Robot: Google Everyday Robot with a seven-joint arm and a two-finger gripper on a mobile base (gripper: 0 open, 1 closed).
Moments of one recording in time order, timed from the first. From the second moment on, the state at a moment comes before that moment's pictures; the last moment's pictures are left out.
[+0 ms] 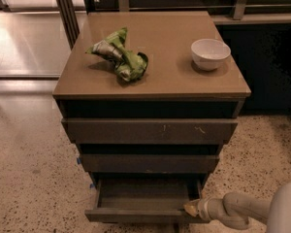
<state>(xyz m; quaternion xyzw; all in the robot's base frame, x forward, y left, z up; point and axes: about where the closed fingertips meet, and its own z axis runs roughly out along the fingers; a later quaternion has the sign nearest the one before) 0.488 -0.201 0.202 -0.25 0.90 0.25 0.26</state>
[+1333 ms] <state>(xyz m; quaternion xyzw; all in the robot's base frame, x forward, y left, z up) 0.472 -0.204 0.208 -0.23 0.90 0.25 0.26</state>
